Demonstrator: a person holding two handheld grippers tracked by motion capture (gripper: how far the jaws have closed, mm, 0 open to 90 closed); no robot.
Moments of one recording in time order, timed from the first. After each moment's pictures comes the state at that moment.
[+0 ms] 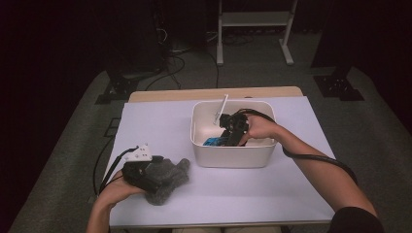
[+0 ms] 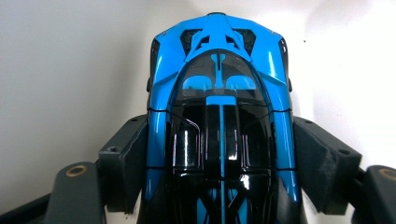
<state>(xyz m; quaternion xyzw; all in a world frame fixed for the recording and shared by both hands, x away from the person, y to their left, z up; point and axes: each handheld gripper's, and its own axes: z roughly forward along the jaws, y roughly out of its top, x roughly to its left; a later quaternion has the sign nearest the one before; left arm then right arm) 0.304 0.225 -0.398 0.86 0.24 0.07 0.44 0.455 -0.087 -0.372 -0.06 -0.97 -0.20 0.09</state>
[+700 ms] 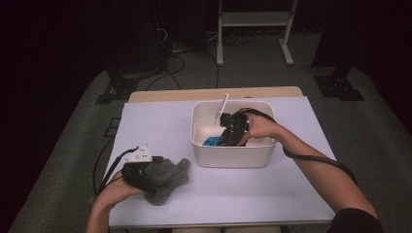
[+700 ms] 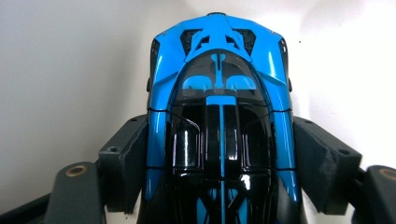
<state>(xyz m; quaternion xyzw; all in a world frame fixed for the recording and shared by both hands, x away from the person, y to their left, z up) 0.301 0.224 -0.396 0.86 0.24 0.08 0.44 0.455 -0.089 -0.368 -0.07 -0.97 -0.21 0.09</state>
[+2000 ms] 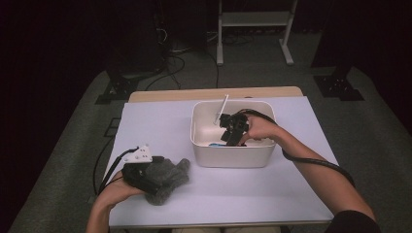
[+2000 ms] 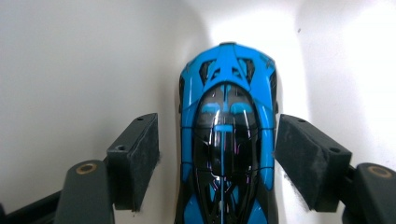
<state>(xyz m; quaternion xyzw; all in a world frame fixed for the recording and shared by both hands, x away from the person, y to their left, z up) 0.300 0.223 -0.394 0.86 0.23 0.08 0.44 0.456 -0.088 -0.373 -0.08 -0.97 -0.20 0.09</state>
